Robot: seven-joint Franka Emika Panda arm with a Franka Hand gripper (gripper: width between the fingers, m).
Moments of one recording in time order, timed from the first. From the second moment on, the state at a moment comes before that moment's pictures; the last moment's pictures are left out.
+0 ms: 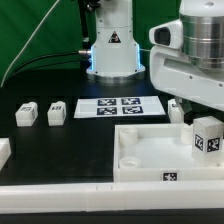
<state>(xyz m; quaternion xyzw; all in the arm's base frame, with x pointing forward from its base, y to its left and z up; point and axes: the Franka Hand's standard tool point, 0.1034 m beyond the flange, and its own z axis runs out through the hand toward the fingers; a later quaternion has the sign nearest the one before) 0.597 0.120 0.075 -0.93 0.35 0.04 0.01</state>
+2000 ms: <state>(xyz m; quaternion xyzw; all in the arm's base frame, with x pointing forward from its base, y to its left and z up) 0.598 0.116 0.075 -1.00 -0.09 0.04 0.00</state>
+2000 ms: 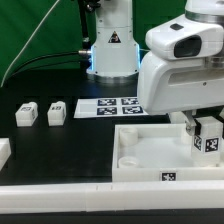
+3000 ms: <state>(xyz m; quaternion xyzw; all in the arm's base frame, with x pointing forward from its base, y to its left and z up) 0.597 0.089 0.077 -0.92 0.39 0.03 -0.03</state>
